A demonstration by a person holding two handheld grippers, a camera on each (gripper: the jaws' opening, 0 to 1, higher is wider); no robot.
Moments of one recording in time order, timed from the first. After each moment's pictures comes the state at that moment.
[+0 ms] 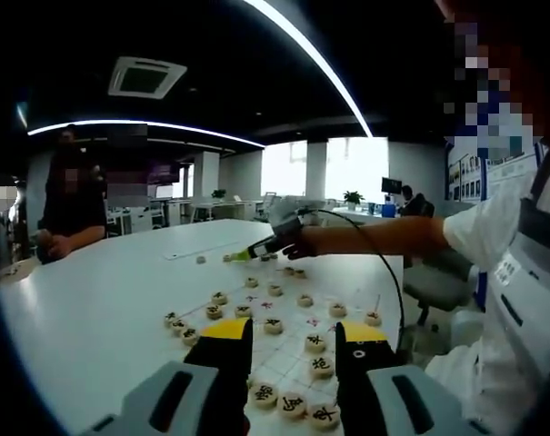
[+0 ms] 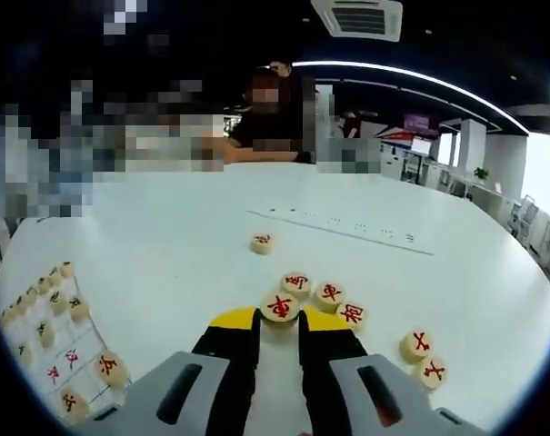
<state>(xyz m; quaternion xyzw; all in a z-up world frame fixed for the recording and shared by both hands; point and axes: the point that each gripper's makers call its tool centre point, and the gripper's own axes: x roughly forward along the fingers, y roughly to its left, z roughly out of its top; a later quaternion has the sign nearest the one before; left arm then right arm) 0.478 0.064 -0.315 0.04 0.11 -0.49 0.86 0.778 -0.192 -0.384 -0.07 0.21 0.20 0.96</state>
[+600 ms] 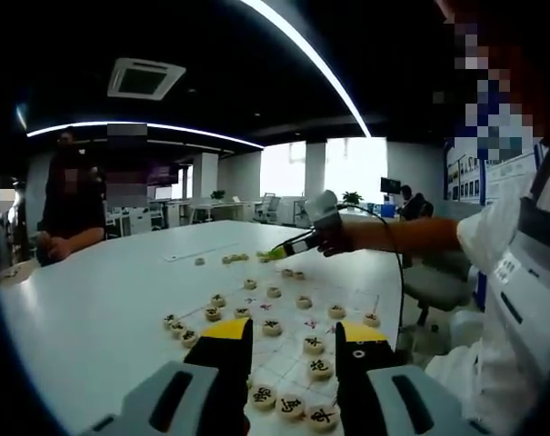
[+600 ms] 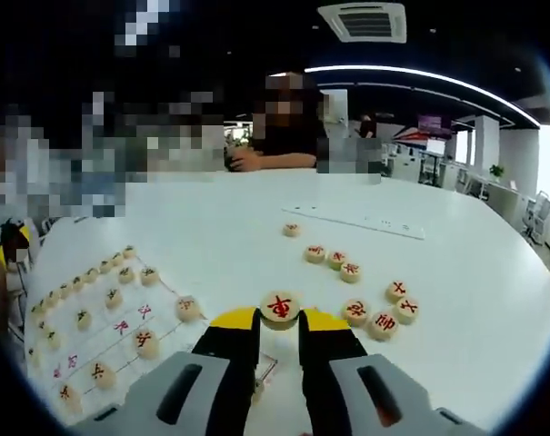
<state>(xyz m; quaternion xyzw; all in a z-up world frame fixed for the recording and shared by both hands) 0.475 0.062 -0.314 0.04 0.11 -0.50 0.86 0.686 -0.204 -0.369 -0.05 0.21 0.25 0.94</state>
